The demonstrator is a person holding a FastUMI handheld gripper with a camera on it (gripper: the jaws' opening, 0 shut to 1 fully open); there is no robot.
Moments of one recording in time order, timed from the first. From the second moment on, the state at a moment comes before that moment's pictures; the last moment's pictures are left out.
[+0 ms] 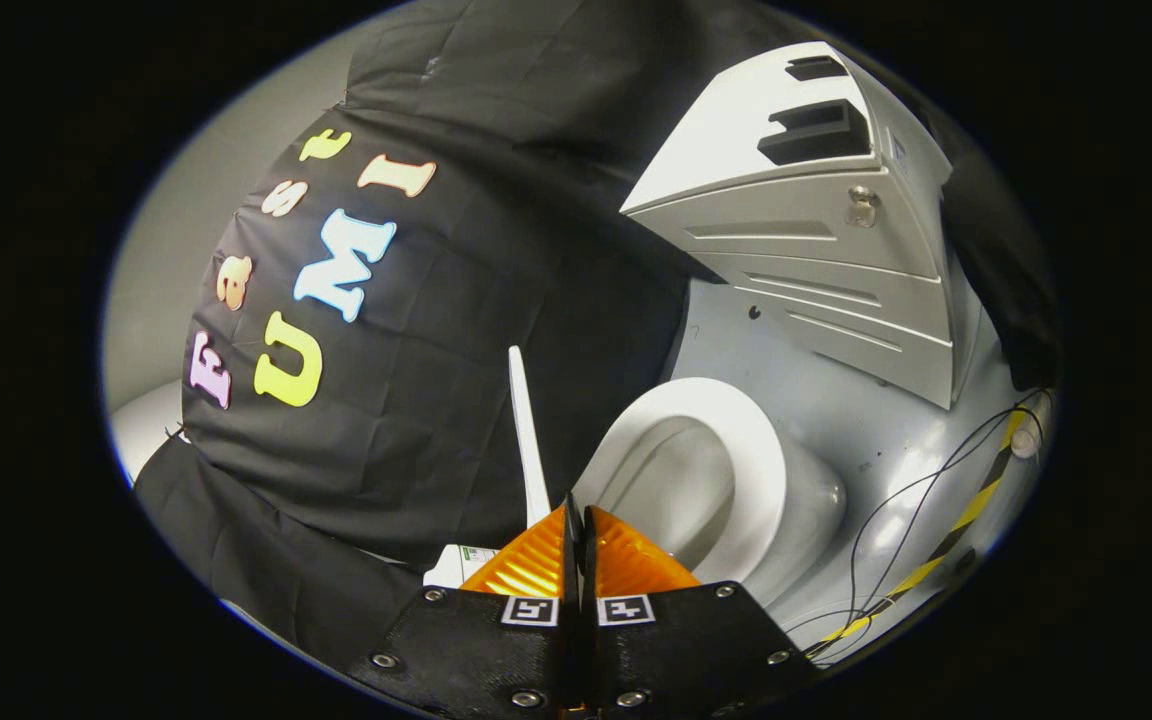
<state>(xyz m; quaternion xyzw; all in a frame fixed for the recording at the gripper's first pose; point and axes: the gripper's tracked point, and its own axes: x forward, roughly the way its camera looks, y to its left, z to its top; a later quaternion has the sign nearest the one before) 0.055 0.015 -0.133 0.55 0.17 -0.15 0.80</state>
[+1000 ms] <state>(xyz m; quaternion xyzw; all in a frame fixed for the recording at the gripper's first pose) 0.065 0.047 -0.084 0.53 0.15 -0.15 0.82</state>
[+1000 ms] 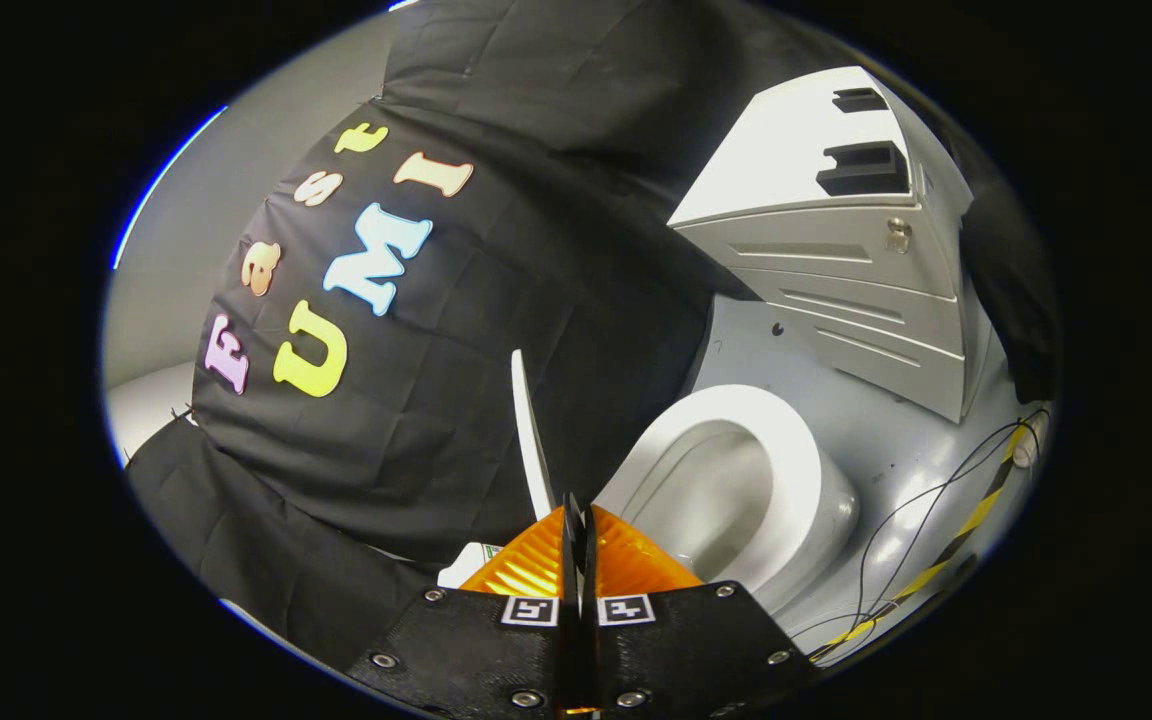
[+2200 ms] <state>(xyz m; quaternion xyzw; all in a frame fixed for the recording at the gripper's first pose) 0.078 0.089 -0.032 0.45 0.13 -0.16 0.87</state>
